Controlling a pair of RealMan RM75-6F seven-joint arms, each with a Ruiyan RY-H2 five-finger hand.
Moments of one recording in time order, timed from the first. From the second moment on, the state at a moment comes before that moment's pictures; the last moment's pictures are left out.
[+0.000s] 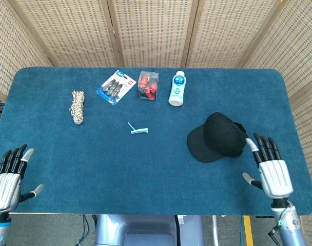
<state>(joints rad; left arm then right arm) -0.02 -1.21 -0.01 -1.75 1.59 1.58 0.22 0.17 -1.25 0.11 -1.65 -1.61 1.51 -0.17</state>
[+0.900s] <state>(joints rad) -0.12 -1.28 -0.13 -1.70 1.31 1.42 0.34 0.97 -1.69 0.43 -1.27 -0.98 0.80 -0.49</state>
